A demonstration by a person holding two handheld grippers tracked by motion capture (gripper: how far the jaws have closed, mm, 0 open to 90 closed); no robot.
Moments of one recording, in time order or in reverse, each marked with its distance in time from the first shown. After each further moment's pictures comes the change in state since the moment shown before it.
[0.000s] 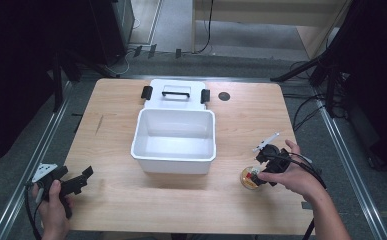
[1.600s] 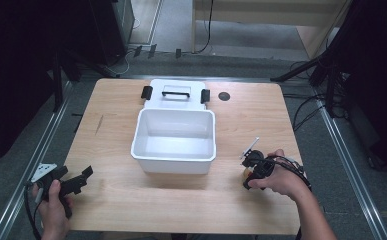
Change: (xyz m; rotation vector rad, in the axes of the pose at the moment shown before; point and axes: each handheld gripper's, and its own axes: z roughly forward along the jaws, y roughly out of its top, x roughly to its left) left arm 0.001 0.000 0.000 -0.001 -0.004 -0.007; right arm 0.017 0.014 0.039 0.181 0.023 0.002
